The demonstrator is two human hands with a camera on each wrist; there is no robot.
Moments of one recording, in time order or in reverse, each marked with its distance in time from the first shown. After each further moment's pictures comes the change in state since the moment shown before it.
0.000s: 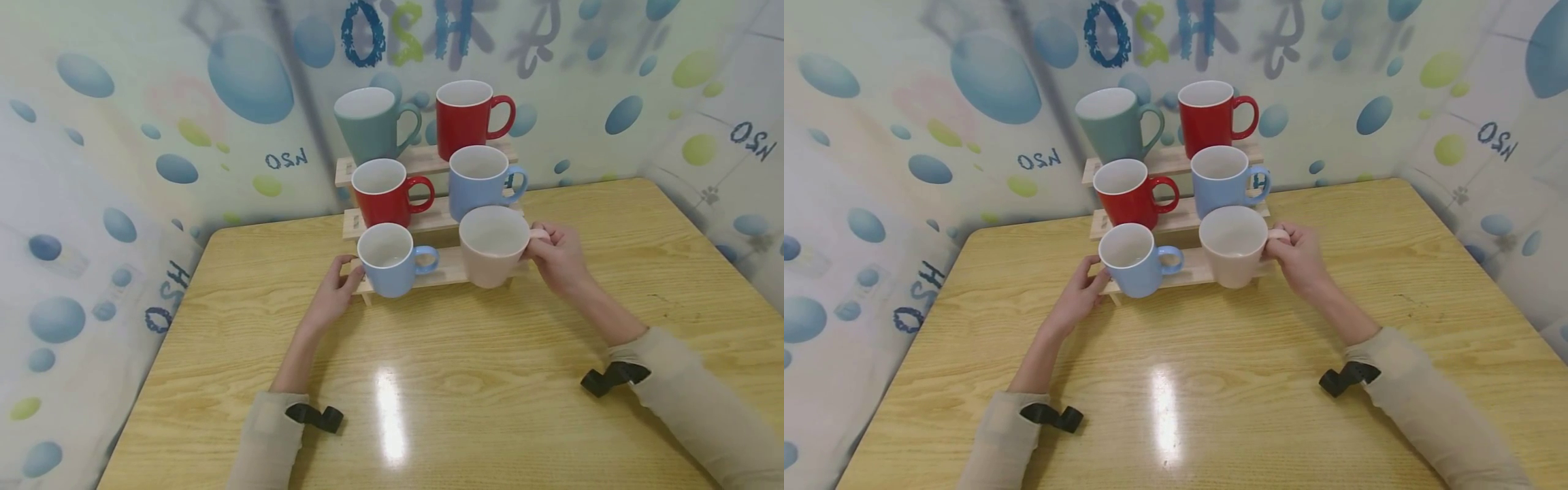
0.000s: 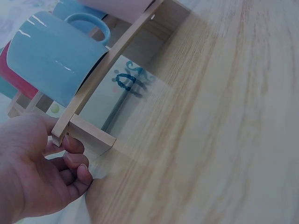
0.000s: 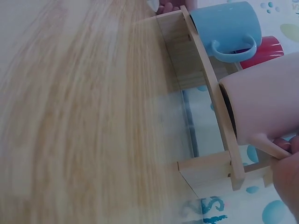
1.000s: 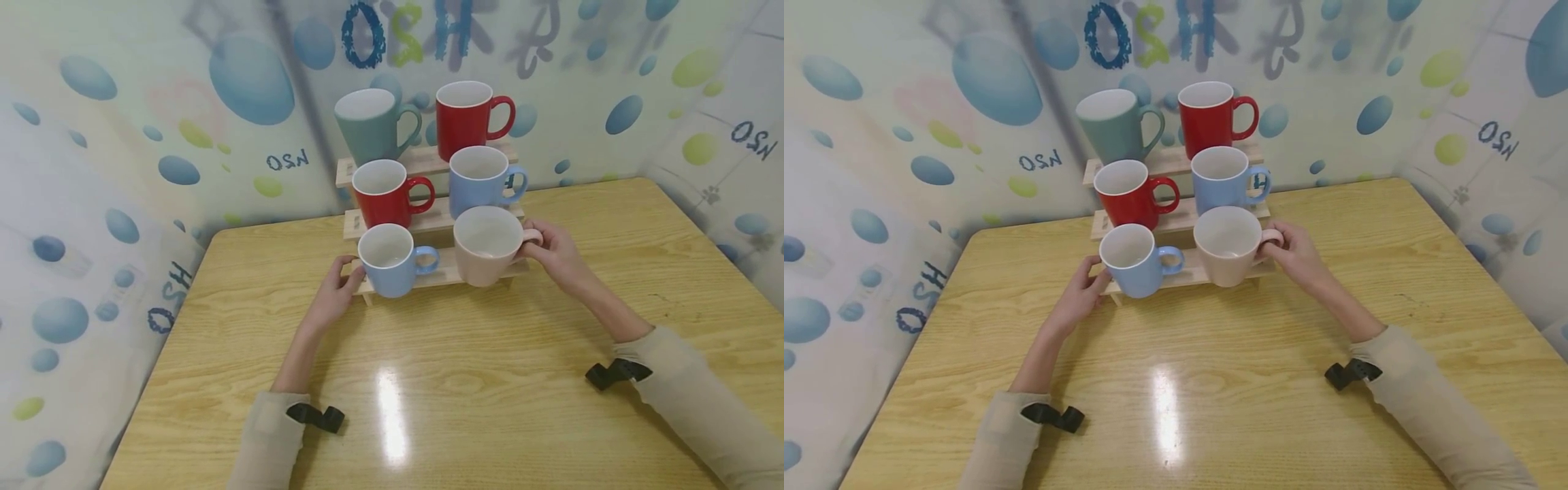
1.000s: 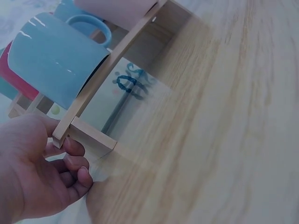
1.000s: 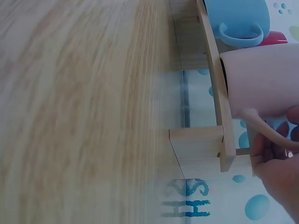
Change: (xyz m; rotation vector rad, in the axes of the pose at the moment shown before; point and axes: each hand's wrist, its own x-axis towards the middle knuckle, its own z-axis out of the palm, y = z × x) left_hand 0.007 -0.017 0.000 0.018 0.027 0.045; right_hand 0.003 -0.006 -0.012 -0.487 -0.220 -0.043
